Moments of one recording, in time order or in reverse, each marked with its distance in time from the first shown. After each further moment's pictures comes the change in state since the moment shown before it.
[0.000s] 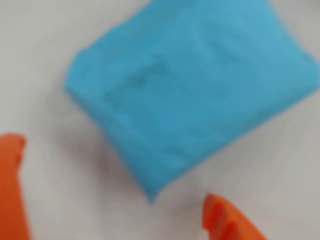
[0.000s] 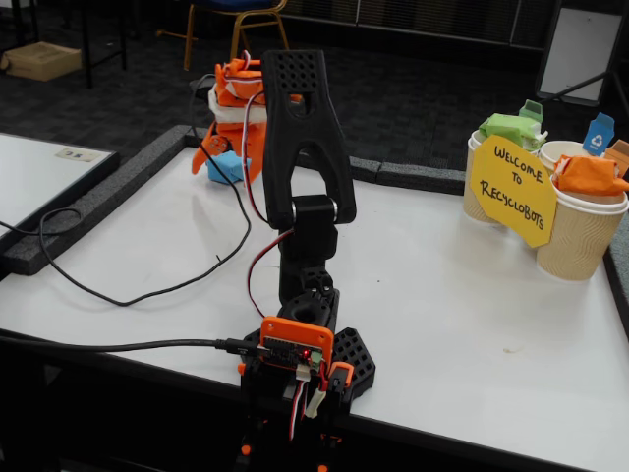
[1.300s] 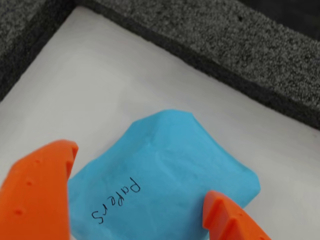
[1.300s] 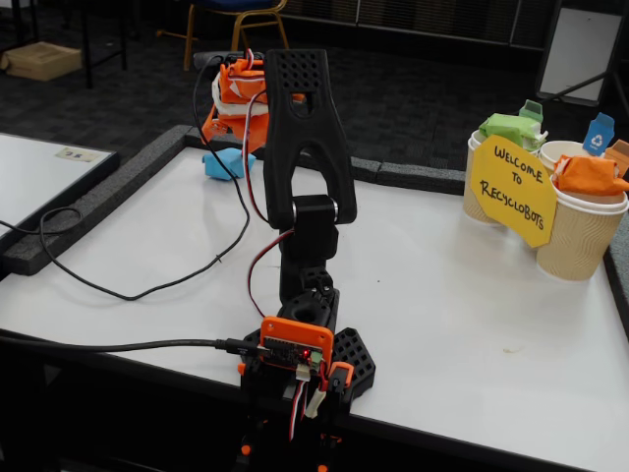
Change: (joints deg) arm 0.4 0.7 1.6 -19.0 -0.1
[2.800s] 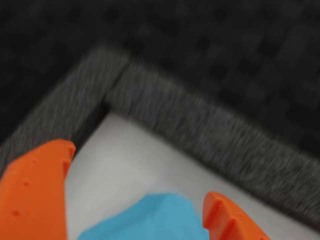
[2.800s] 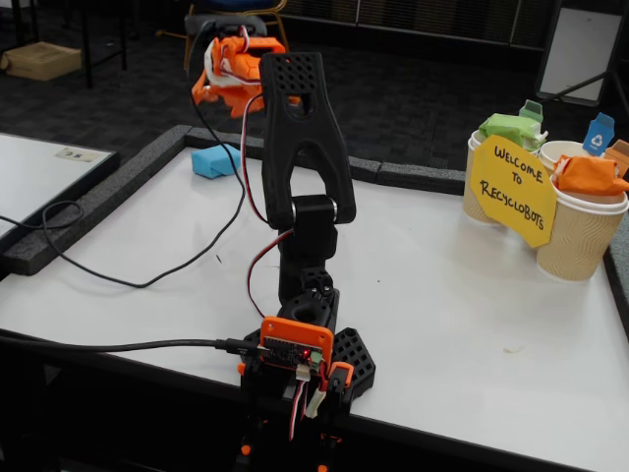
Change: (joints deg) arm -1.0 -2.9 -16.6 3.2 0.0
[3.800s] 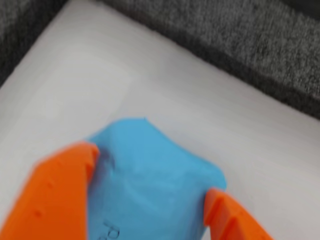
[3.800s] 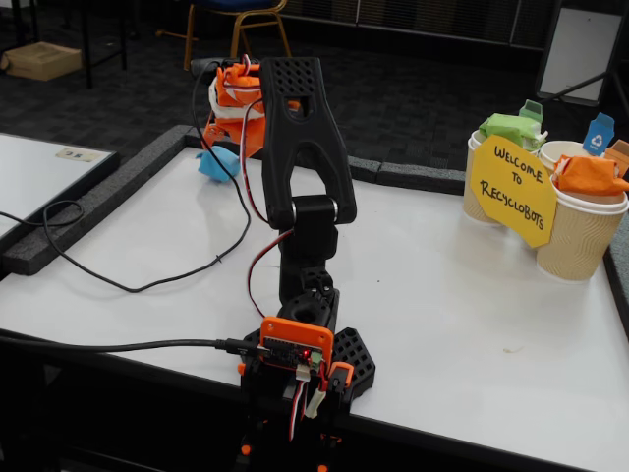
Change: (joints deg) arm 0.1 -5.1 6.8 3.7 -0.1
